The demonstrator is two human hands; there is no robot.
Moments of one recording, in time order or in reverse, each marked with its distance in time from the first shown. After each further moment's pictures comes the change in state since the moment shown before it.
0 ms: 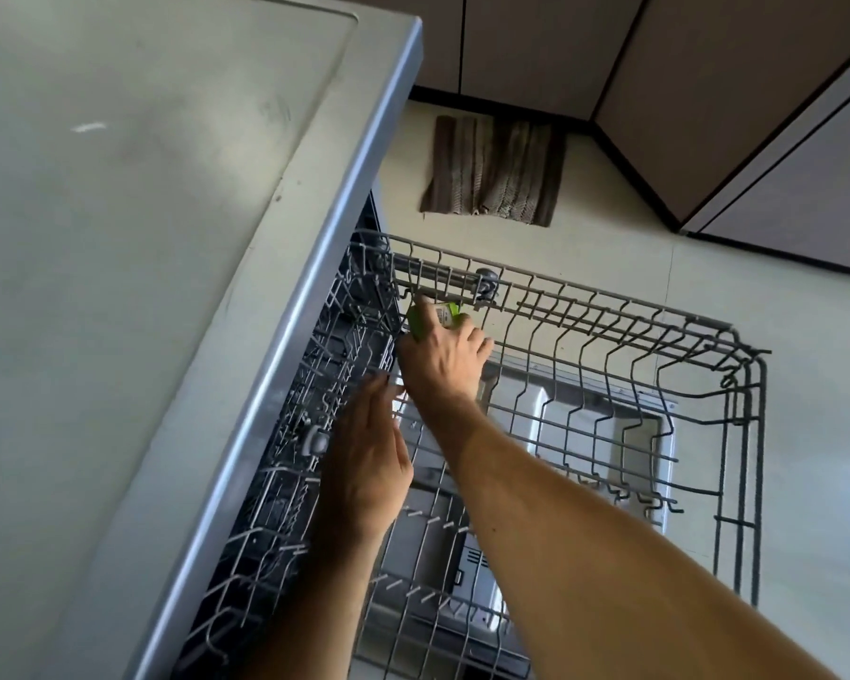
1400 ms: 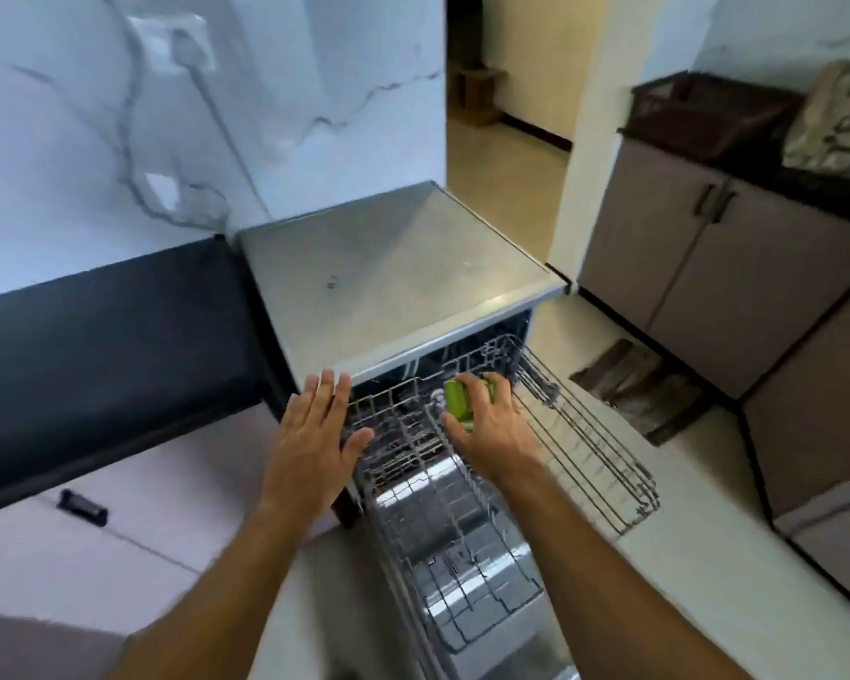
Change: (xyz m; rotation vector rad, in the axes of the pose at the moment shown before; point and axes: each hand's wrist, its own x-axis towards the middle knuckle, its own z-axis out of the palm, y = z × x) left_hand -0.293 0.243 -0.273 0.411 0.218 -0.613; right_hand -0.317 0.079 -0.315 -0.054 -0.276 -0.998
